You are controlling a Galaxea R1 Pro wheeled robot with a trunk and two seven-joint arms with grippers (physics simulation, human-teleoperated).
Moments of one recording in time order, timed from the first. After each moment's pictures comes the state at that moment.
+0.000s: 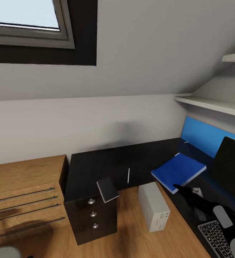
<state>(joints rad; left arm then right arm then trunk) -0.03 0.02 -0.02 -0.21 0.43 -0.69 -0.03 -0.57 -0.29 -0.38 -0.60 -0.68 0.70 0.59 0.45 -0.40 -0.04</state>
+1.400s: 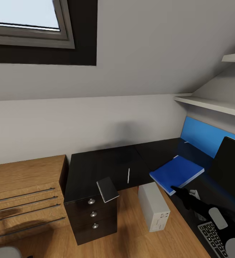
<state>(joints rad) -0.03 0.02 -0.02 -0.21 0.43 -0.69 -0.03 -0.57 -0.26 -0.39 -0.56 -0.68 0.66 0.57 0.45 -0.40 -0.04</state>
